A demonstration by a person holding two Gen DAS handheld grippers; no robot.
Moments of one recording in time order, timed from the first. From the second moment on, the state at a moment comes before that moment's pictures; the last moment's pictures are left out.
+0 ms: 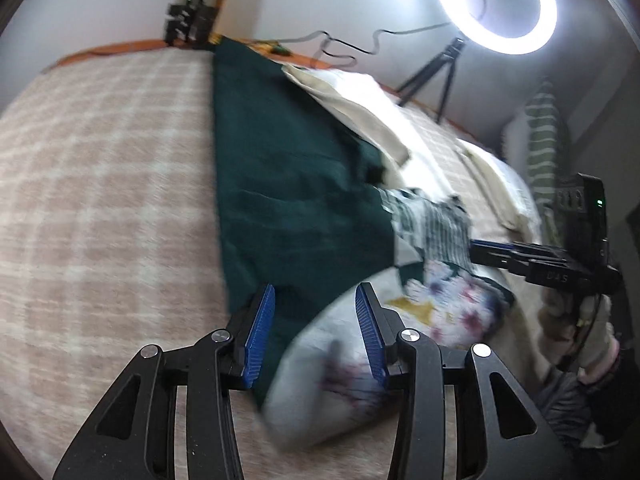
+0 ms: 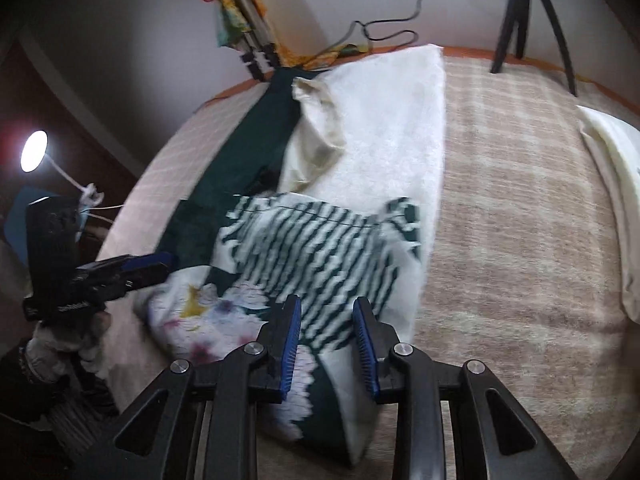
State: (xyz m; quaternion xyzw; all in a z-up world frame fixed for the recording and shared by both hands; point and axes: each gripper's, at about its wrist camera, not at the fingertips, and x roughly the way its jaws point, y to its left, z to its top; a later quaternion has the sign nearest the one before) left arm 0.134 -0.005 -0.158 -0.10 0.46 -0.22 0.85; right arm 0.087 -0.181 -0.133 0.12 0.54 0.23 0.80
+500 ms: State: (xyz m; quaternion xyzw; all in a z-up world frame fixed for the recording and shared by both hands) left arm 0.140 0.021 -0.142 -0.11 0.42 -0.18 0.88; right arm 0.098 -0.201 -0.117 0.10 0.51 0.16 0.84
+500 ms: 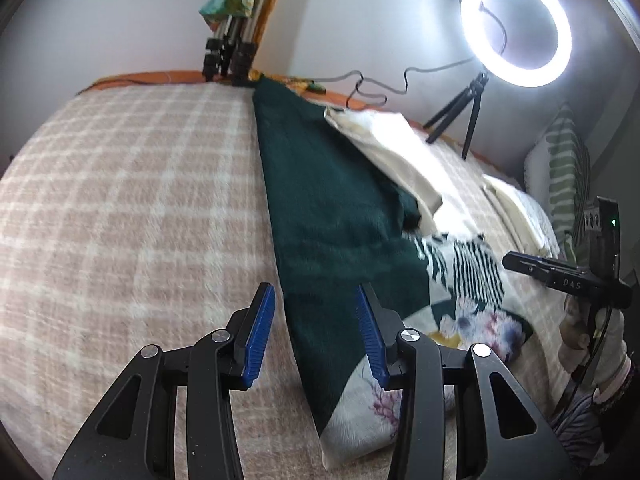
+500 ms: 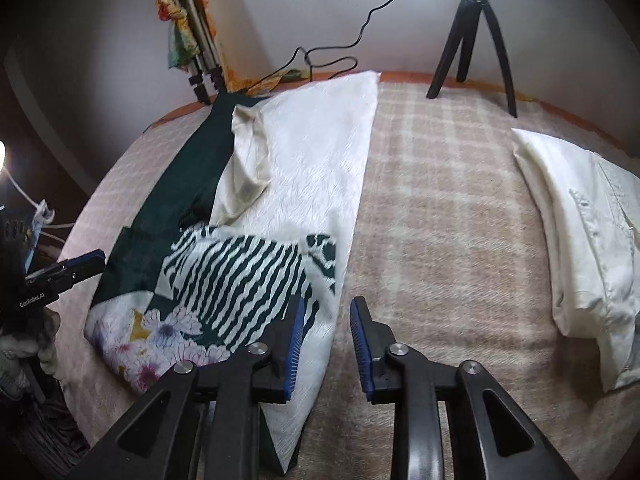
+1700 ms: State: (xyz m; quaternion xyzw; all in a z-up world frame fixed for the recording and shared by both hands) left arm 0.364 0.034 -0.142 -0.17 0.43 -0.18 0.87; right arm 0.306 -0.230 -0.134 0.17 0.48 0.17 0.85
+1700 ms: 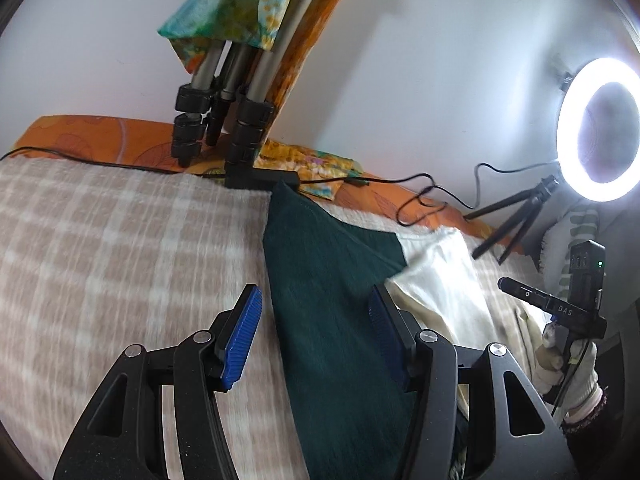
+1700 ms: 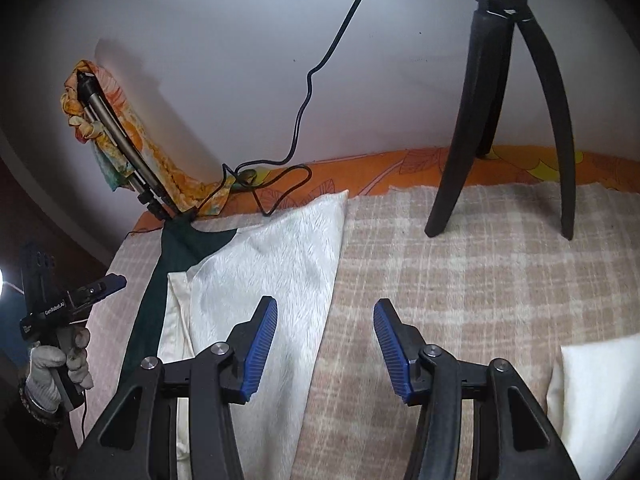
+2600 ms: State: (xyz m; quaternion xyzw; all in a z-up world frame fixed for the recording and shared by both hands) left arm 0.439 0.009 -0.158 -0.15 0.44 -0.18 0.87; right arm 0.392 -0.182 -0.163 0.08 0.49 0.18 0.85
